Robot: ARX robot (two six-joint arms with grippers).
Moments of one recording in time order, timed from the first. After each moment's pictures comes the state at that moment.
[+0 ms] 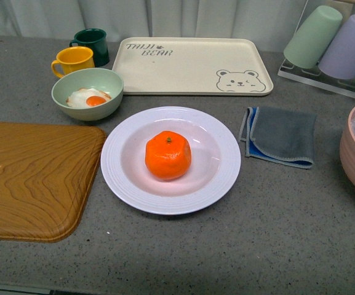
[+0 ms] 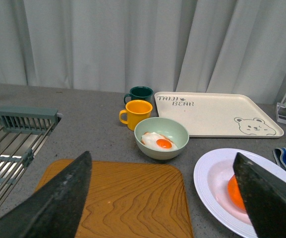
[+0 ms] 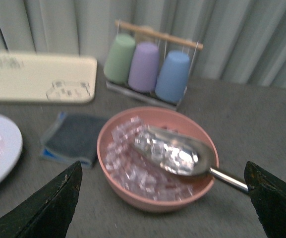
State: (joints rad) left arm 0.00 0.00 0.02 0.00 0.00 -0.01; right arm 0.09 0.13 0.06 -0.13 0.19 -0.12
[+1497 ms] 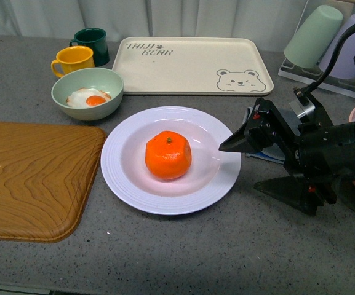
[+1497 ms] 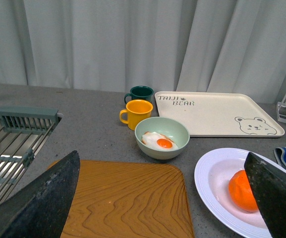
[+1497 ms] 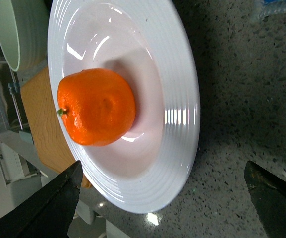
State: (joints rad) left arm 0.00 0.00 0.02 0.00 0.00 0.00; right arm 0.21 2.05 0.82 0.32 -0.60 0.76
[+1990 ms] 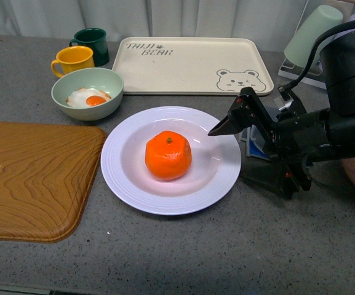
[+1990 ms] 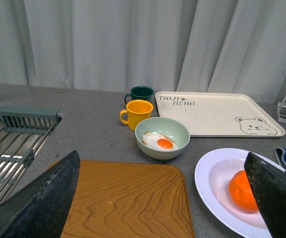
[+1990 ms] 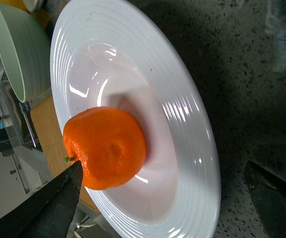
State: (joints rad) left arm 0.00 0.00 0.02 0.00 0.00 0.00; right arm 0.23 2.18 0.99 0.29 -0.61 0.87
